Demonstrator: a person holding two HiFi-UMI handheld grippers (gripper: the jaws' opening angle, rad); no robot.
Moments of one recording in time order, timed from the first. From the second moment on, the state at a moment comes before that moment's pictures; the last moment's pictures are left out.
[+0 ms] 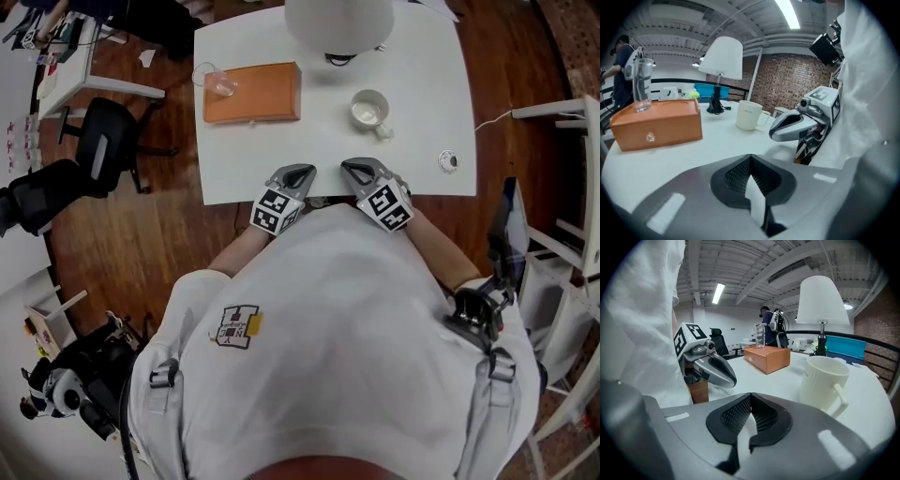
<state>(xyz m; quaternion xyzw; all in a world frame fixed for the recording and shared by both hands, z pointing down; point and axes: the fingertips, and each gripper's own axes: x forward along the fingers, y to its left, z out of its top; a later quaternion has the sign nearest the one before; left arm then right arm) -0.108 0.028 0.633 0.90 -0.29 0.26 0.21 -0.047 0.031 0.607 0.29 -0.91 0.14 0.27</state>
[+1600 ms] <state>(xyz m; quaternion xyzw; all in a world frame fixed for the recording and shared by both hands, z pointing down) -0.086 0.043 0.653 0.89 -0.24 0.31 0.21 -0.024 0.037 0.648 0.30 -0.89 0.17 0.31</state>
